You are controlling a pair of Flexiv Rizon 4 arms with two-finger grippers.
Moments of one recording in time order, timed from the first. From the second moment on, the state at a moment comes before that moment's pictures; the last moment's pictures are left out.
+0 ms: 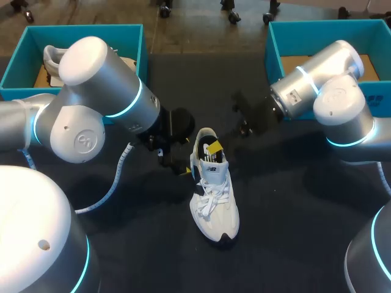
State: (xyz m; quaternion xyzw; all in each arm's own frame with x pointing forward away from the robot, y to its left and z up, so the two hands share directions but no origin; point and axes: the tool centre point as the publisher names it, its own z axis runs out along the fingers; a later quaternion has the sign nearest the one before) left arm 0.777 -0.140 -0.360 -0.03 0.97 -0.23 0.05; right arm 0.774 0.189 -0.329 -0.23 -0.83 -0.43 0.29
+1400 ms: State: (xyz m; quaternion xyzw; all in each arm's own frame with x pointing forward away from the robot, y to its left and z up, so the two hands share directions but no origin) left arm 0.777 -0.140 -0.360 -0.03 0.97 -0.23 0.05; right arm 0.807 0.207 -0.322 -0.20 -0.84 -0.43 0.27
